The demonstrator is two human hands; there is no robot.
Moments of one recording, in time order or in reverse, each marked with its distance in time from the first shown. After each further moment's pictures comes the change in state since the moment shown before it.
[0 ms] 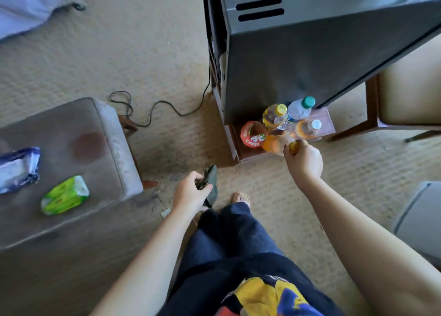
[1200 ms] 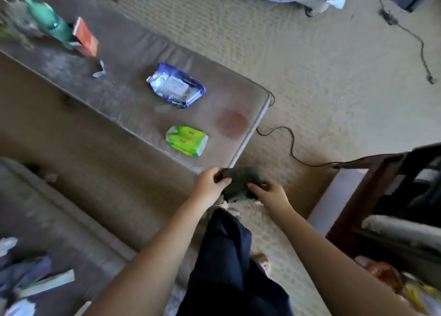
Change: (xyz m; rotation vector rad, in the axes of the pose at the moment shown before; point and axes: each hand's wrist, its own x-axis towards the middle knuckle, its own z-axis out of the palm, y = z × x) left_hand 0.031 -0.221 -0.164 -0.819 0.418 -0.302; right_hand -0.159 -0.338 0.180 0.253 -1.057 -0.388
